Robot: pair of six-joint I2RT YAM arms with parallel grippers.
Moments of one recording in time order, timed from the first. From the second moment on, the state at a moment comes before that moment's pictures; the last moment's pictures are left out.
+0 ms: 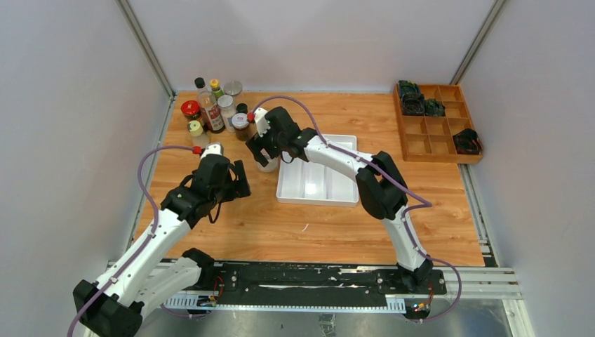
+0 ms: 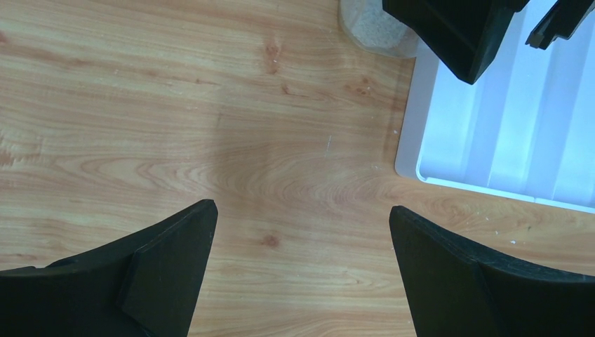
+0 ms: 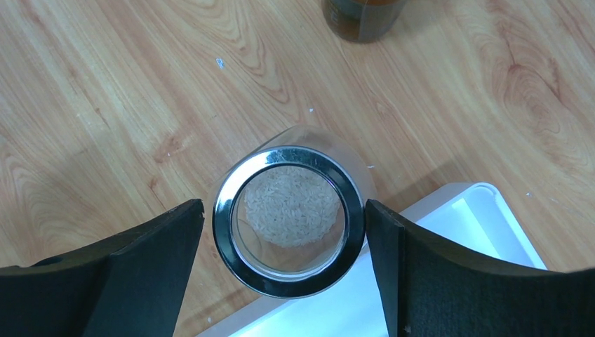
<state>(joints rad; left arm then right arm) -0.47 0.86 0.77 -0.70 -0.29 -0.57 0.82 2.20 1.86 -0.27 -0.14 -0.10</state>
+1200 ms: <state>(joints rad) -0.47 0.86 0.74 -0.66 -0.27 -0.58 0.78 1.92 1.83 -0.43 -0.10 -0.15</state>
